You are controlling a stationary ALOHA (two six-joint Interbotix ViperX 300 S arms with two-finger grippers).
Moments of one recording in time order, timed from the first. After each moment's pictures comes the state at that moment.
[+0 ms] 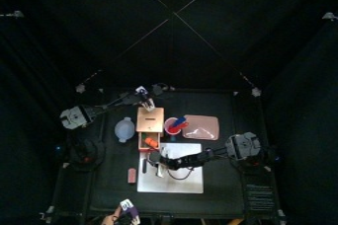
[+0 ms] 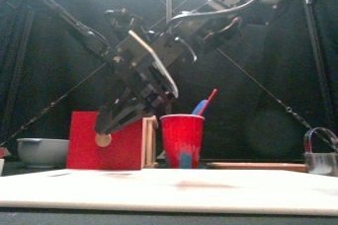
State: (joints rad) left arm 0.62 0.21 0.25 0.31 0.69 -0.06; right arm 0.13 0.39 0.24 -1.25 0.25 1.52
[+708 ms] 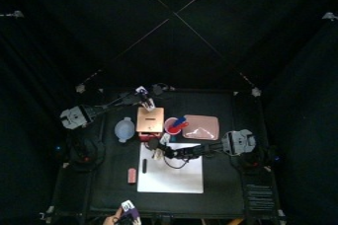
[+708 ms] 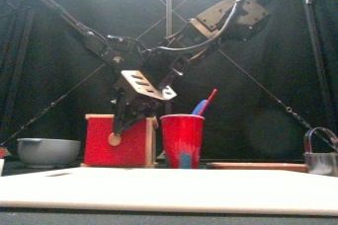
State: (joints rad) left arm 0.61 0.21 0.25 0.30 0.69 -0.06; right arm 0.03 0.42 0.18 -1.40 0.50 1.51
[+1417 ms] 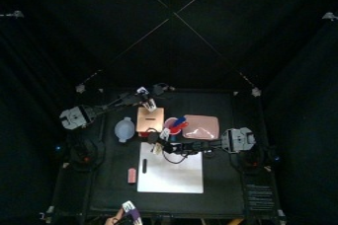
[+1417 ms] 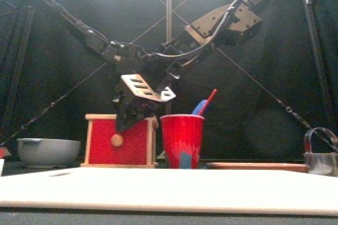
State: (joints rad) left arm 0.60 0.20 0.24 0.26 0.66 -0.06; right arm -0.01 0.42 0.17 -1.41 0.51 1.52
